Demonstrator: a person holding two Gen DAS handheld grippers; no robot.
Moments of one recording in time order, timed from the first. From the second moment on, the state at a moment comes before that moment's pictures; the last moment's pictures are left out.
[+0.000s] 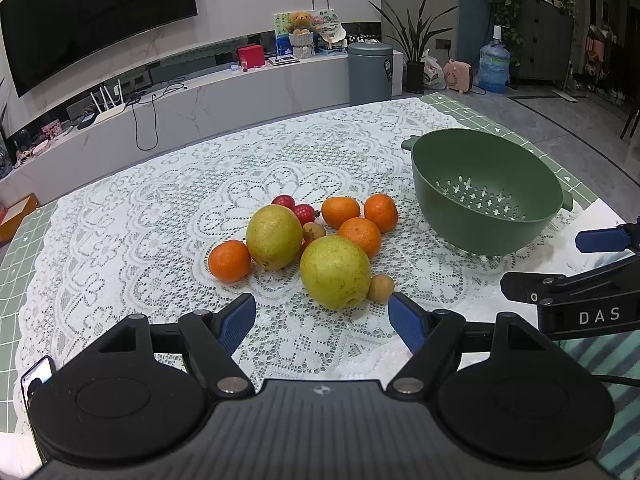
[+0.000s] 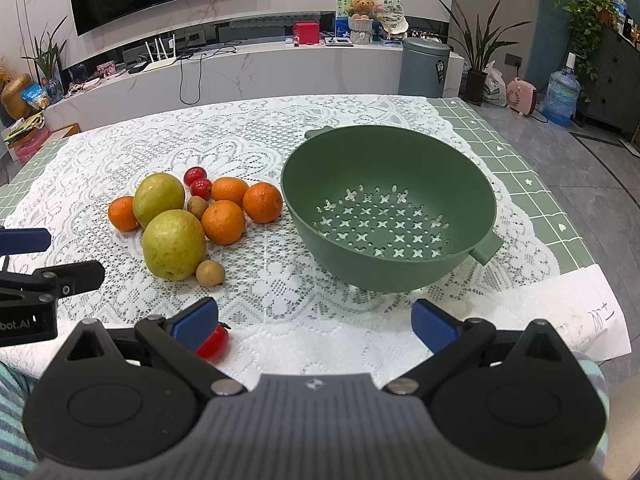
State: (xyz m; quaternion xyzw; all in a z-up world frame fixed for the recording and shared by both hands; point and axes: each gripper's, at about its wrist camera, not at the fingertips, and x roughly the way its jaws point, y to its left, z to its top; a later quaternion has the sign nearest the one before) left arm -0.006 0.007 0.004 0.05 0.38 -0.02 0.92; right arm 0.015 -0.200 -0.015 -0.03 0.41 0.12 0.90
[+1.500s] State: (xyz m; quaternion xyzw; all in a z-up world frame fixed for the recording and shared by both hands) left arm 0.037 0.090 -0.019 -0.04 0.40 0.00 0.92; right arm 0.076 -0.087 -0.043 -0.06 0.41 0.27 0.87
